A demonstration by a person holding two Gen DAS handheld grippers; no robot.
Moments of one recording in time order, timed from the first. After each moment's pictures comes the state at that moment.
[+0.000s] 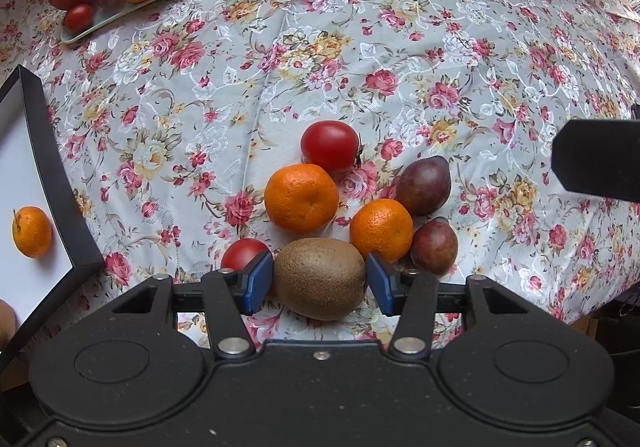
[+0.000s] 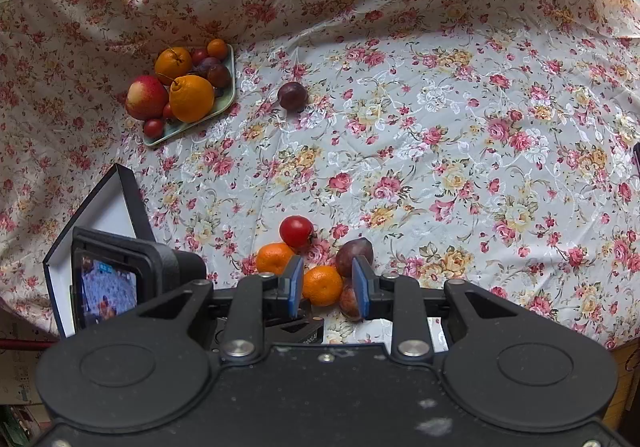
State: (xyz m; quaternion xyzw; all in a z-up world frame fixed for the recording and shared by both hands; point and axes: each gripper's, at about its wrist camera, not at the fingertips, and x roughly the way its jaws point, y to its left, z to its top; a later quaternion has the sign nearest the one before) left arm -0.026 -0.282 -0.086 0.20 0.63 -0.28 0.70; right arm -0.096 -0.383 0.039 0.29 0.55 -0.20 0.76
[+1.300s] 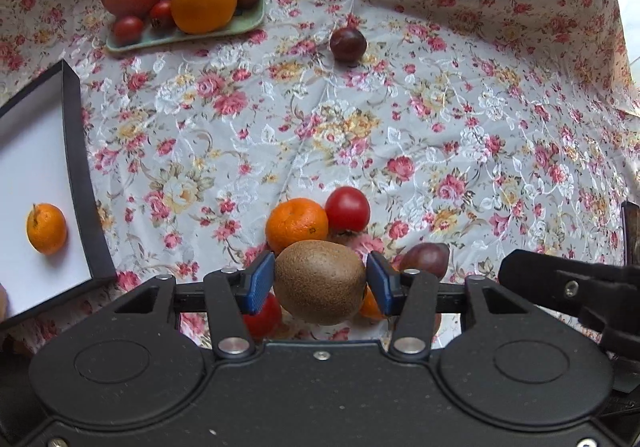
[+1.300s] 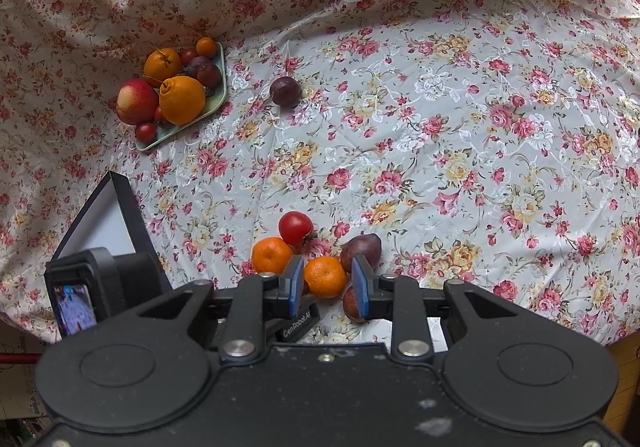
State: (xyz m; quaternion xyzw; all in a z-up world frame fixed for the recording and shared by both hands) left arm 0.002 -0.273 -0.053 0.11 0.59 -0.25 0.76; right arm -0.087 -0.385 0.028 0.30 0.55 -0.21 0.75
